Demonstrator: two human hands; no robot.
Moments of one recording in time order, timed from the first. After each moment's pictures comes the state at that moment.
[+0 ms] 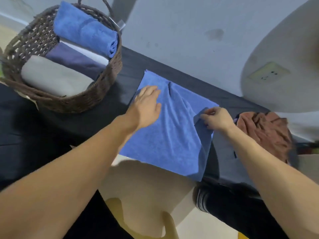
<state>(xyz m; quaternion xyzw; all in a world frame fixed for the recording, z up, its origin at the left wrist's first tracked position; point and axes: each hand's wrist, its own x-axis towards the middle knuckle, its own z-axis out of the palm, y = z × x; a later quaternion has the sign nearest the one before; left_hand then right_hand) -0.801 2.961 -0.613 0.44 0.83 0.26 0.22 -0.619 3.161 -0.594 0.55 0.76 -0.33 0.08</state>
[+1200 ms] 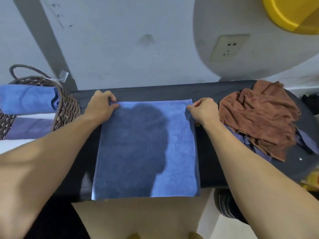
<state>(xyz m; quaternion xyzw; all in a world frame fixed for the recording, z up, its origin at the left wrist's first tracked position) -0.891 3.051 -0.618 0.42 0.88 0.16 0.18 -0.601 3.215 -0.622 0.64 0.68 -0.35 -0.07</state>
